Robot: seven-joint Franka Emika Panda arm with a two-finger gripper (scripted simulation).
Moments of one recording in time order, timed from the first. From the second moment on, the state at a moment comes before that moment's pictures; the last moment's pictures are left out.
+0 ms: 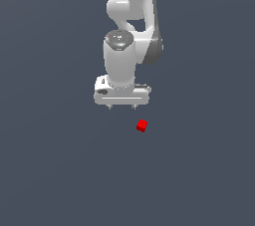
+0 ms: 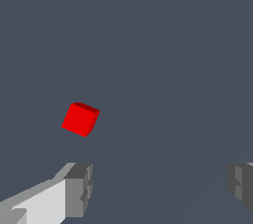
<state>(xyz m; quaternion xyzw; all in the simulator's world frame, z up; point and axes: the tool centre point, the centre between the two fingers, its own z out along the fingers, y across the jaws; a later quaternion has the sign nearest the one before) -0.003 -0.022 0.168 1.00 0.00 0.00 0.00</state>
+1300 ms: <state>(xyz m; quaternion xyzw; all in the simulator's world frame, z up) -0.002 0.041 0.070 0.99 -0.13 0.00 0.00</state>
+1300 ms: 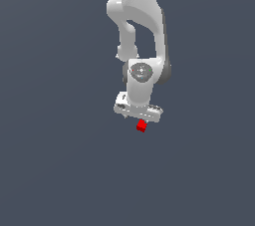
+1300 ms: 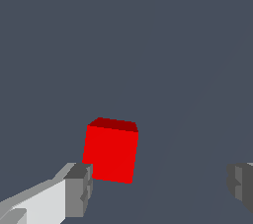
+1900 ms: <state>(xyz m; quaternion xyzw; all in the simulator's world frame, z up) 0.007 0.070 0.023 0.98 -0.19 0.00 0.00</state>
